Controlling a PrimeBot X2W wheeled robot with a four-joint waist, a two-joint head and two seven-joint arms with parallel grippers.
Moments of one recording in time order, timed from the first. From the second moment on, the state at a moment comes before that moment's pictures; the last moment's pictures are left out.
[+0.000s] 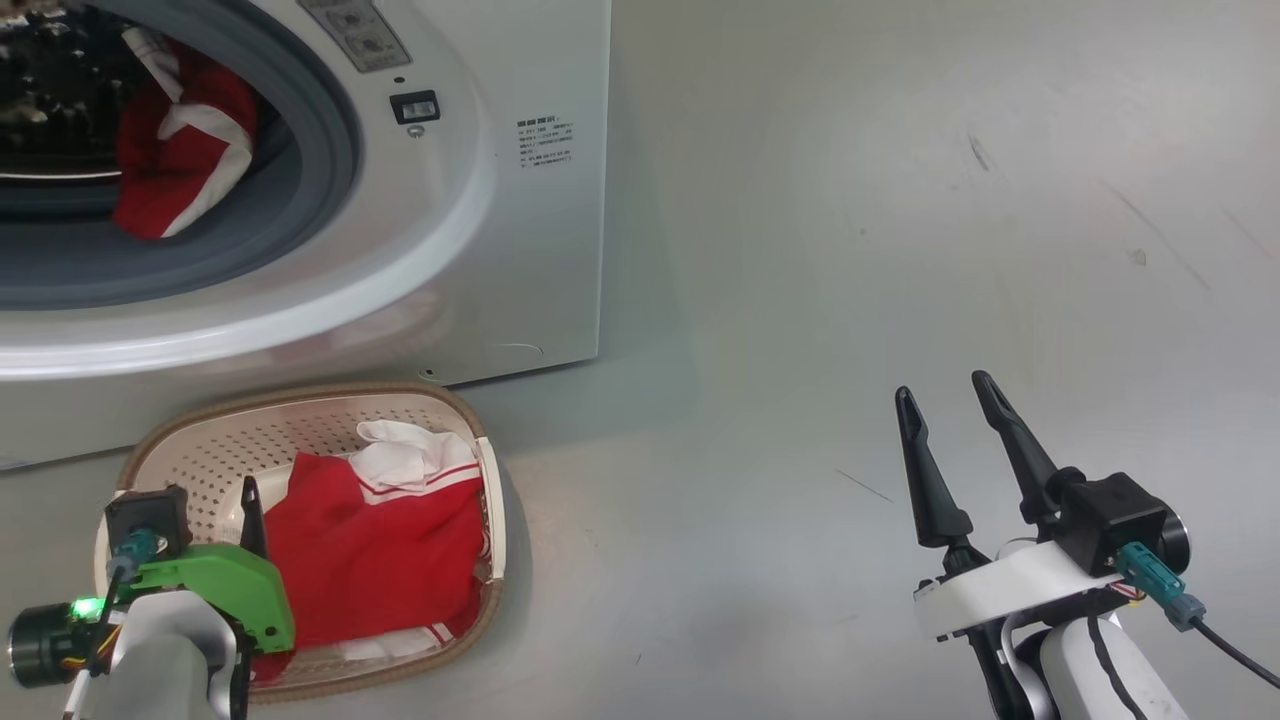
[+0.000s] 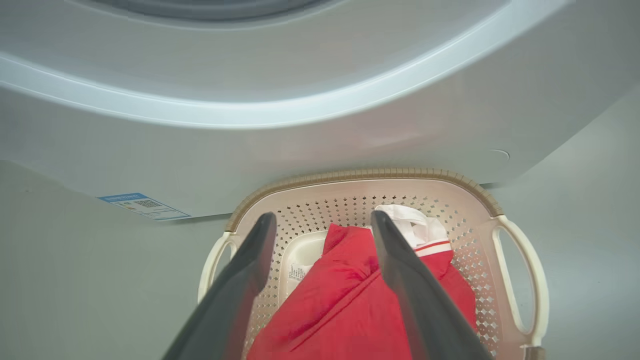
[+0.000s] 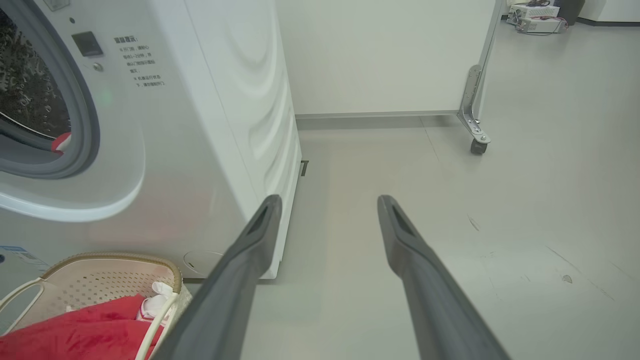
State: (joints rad) left arm -0.40 0.11 0.03 0.90 -0.17 0.00 -0.21; right arm -0.06 -0.08 0.23 0.09 0.28 0.03 -0.25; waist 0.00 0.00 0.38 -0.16
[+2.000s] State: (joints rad) left arm -0.03 0.04 -0.05 0.20 -0.17 -0.06 -0.25; right arm 0.06 -0.08 0.21 0.07 0.28 0.03 -0.25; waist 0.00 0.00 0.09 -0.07
